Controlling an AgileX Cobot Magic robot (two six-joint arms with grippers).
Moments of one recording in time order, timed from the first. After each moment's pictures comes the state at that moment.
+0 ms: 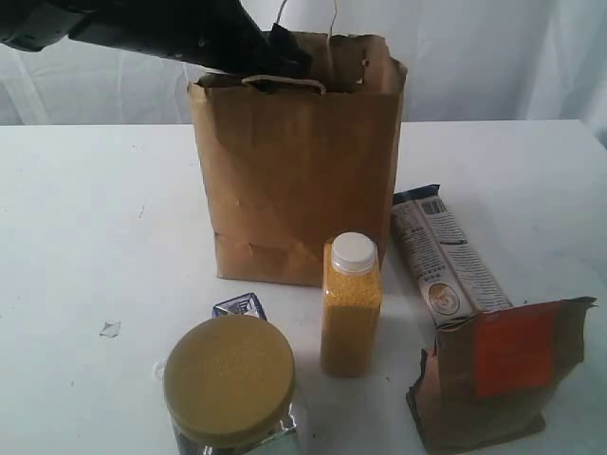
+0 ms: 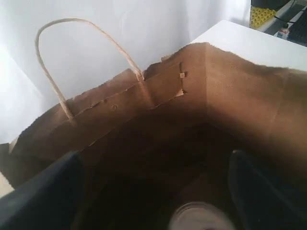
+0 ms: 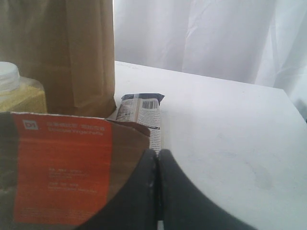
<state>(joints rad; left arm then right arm) -0.56 1.68 -1.47 -0.60 0.33 0.78 0.17 0.01 -0.01 0.10 0.23 -0.24</state>
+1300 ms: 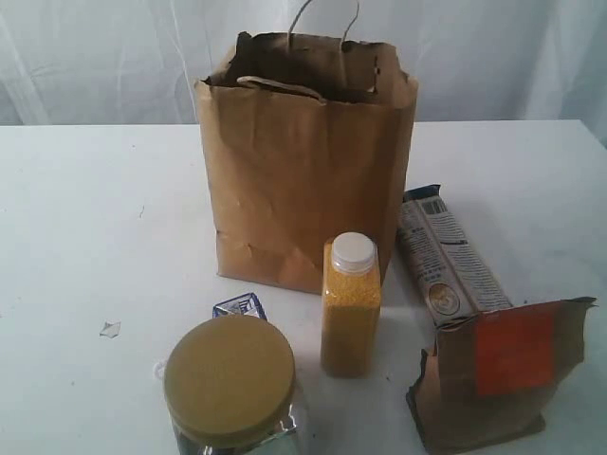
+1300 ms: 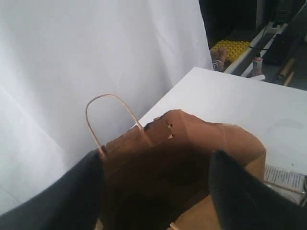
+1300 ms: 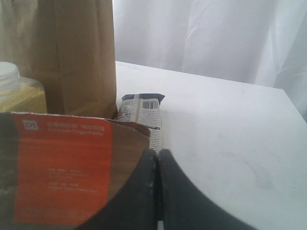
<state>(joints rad) -0.56 1.32 -1.47 -0.52 0.57 0.78 0.17 0.01 -0.01 0.10 0.23 -0.24</state>
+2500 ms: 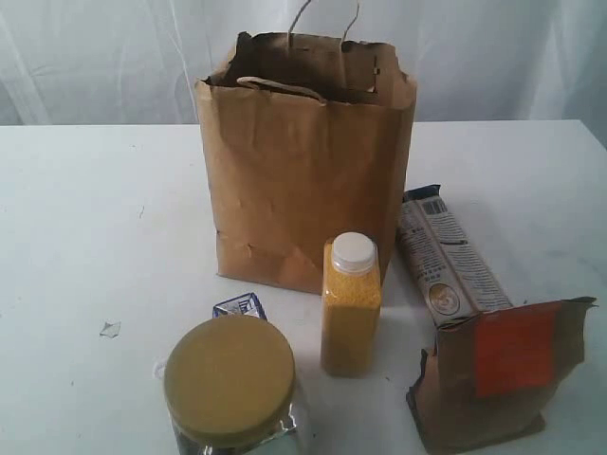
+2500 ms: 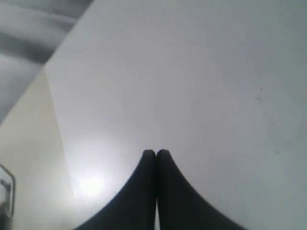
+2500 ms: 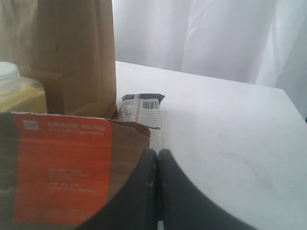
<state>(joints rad) -0.44 1.09 -1.04 0.70 1.16 0.03 0.17 0.01 -0.01 0.10 0.23 -0.24</state>
